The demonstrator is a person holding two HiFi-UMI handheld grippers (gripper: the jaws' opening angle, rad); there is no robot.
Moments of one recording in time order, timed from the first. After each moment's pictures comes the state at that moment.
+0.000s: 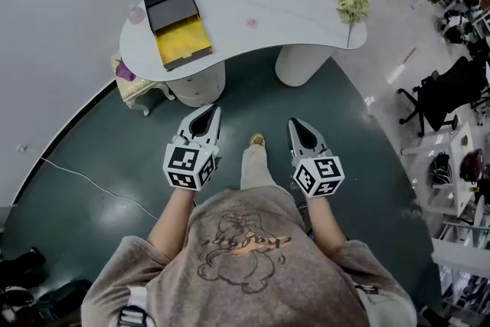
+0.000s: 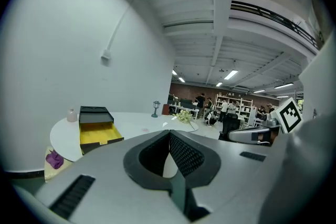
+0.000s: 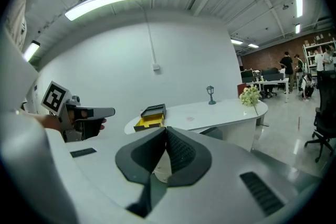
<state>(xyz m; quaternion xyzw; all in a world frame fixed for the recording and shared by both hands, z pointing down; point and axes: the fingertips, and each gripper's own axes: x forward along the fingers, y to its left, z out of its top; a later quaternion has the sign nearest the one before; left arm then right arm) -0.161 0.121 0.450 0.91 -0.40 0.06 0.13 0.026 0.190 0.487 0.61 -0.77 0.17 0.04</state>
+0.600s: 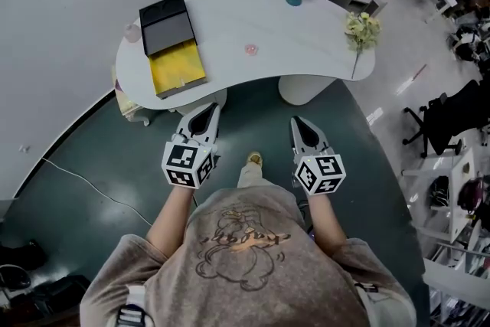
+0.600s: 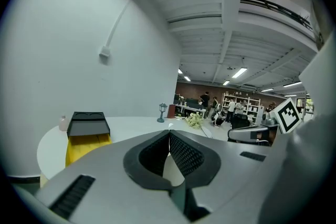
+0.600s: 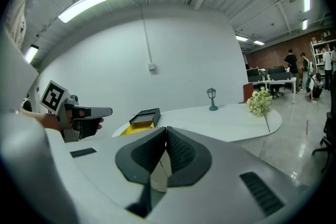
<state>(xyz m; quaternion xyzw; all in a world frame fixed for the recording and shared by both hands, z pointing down) -0.105 -0.003 0.437 0.89 -0.43 0.07 0.13 0.093 0.053 0.476 0.59 -0.78 0.18 0.04</state>
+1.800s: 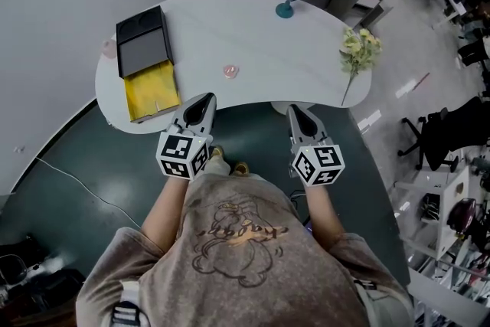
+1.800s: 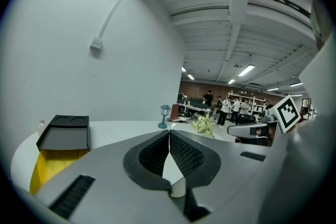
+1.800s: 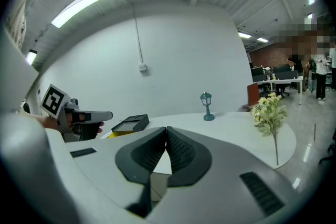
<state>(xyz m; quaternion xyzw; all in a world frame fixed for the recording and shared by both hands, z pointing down) -0.011 -0.139 0.439 0.88 -0.44 0.08 0.14 0.189 -0.094 0.470 0.58 -0.80 0.18 0.04</state>
